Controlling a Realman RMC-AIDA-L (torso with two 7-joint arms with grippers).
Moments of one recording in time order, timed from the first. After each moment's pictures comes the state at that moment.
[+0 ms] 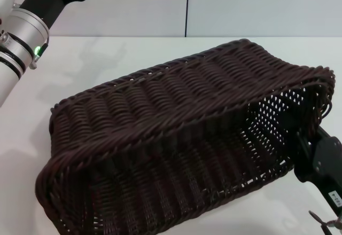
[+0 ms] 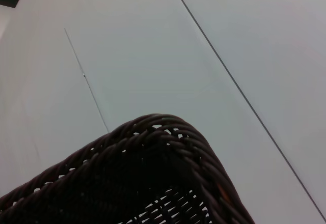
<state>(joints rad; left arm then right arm) -0.66 -2.06 1.26 0.40 0.35 0.88 -0.43 0.34 2.09 -0.40 0.34 -1.55 -1.85 0.47</state>
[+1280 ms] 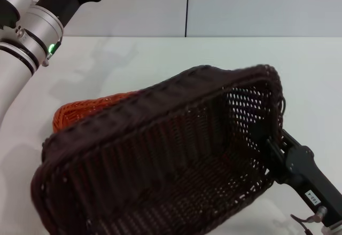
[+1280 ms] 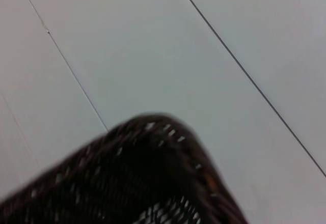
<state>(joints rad) -0.70 -2.06 1.29 0.38 0.35 0.86 -0.42 0.36 2.08 -0.39 0.35 -1.58 -1.68 0.59</state>
